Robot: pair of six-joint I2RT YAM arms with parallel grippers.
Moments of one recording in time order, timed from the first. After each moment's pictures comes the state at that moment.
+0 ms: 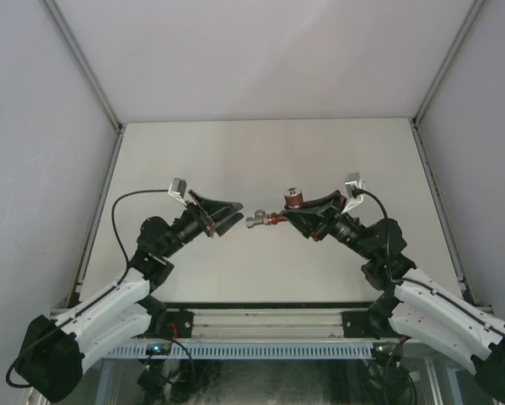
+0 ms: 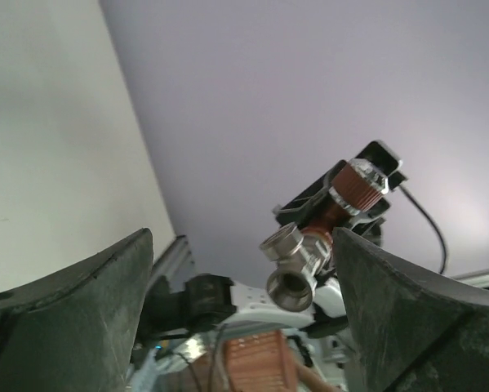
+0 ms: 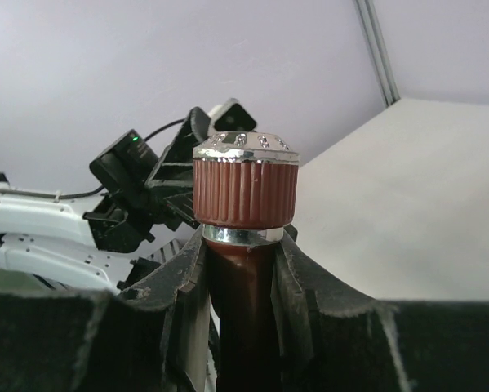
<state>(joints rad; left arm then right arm) -0.53 0.80 0.34 0.59 0.37 -1.36 0.72 0.73 0.46 0.56 -0.29 0.61</state>
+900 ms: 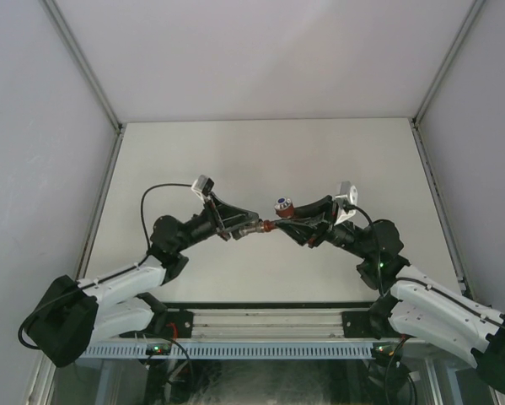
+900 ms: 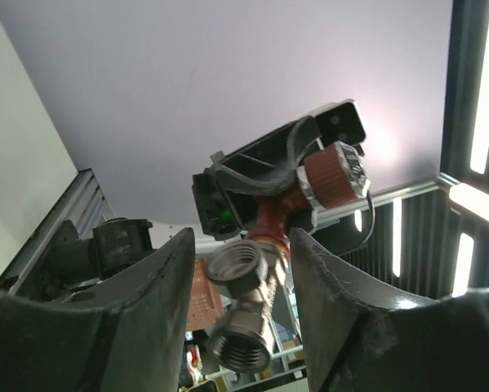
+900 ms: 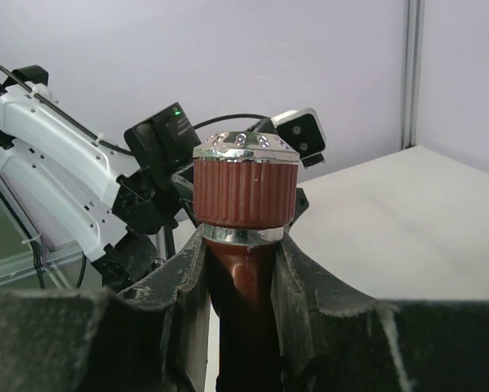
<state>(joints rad) -0.63 1.08 0.36 1.01 0.54 -1.62 0.77 0.79 0.45 0.71 -0.42 0.38</state>
